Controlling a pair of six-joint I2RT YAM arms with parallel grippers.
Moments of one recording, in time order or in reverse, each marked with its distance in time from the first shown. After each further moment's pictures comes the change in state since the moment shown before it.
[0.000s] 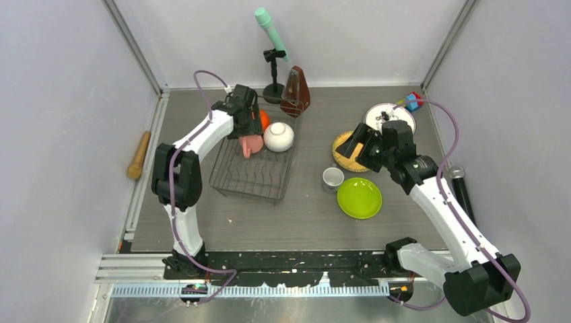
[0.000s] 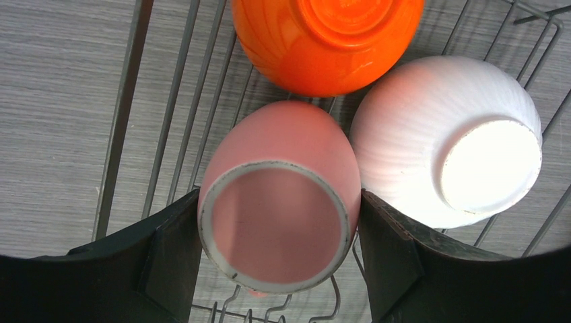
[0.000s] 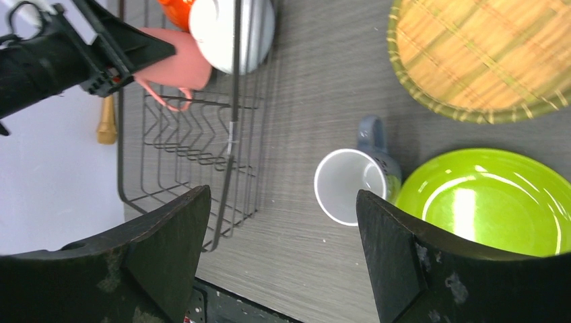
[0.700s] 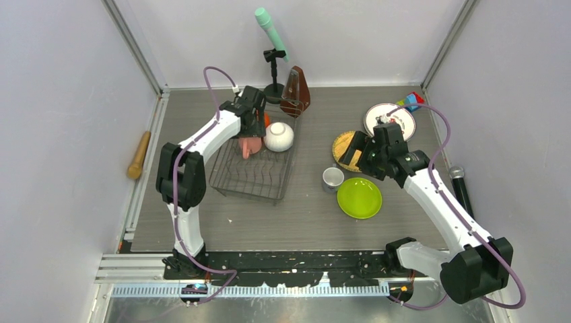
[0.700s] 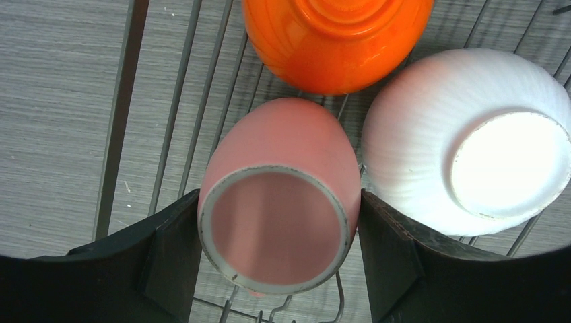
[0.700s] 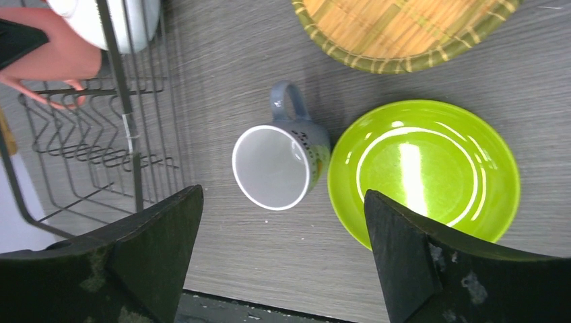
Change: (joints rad) left arm -0.063 0.018 0.030 -0.039 -0.147 0.031; right arm 0.000 0.086 -0.004 -0.142 0.100 -0.029
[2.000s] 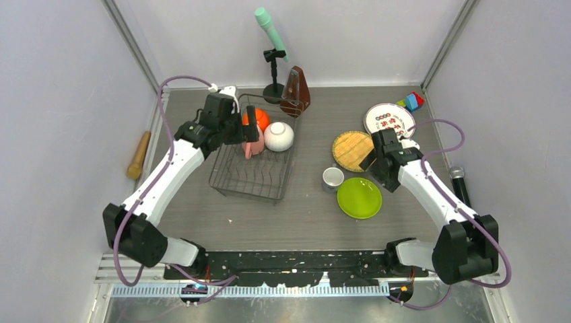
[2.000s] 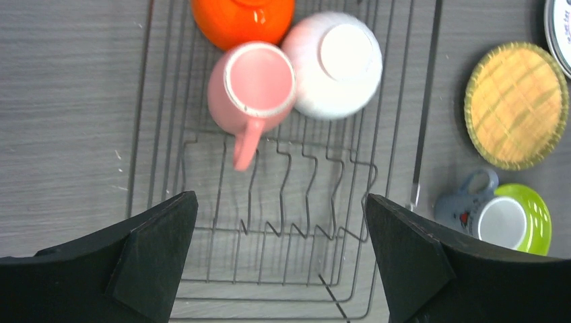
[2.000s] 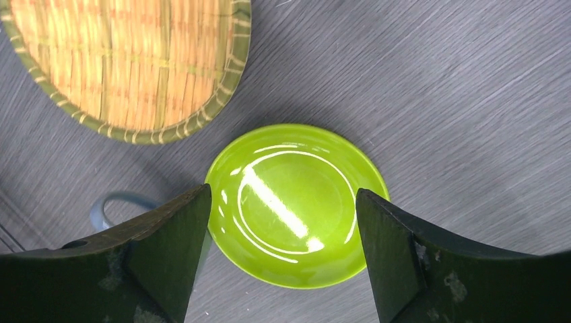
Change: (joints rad) left arm 0.005 -0.528 -0.259 0.045 0.234 0.053; right arm -0.058 0.114 -0.061 -0.134 0.396 0.269
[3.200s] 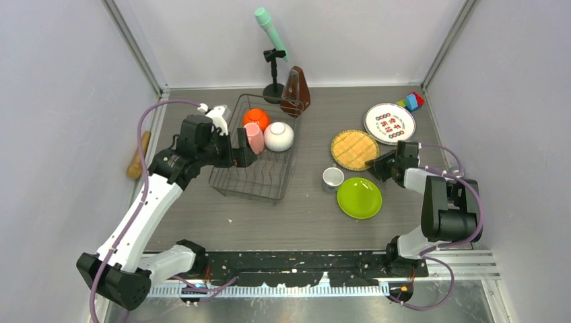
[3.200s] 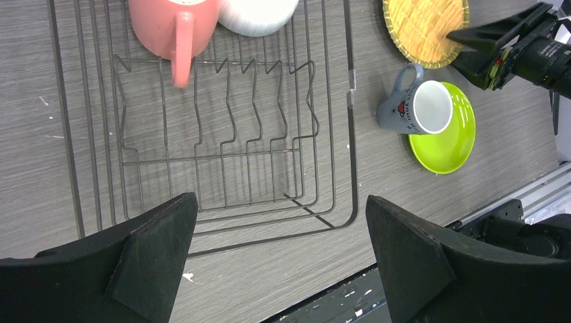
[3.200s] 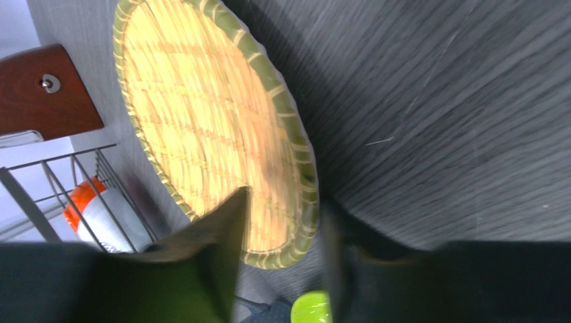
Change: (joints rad) left arm 0.017 -0.342 -0.212 -0.074 0.264 0.024; right arm -0.360 0.292 -0.300 0.898 -0.541 0.107
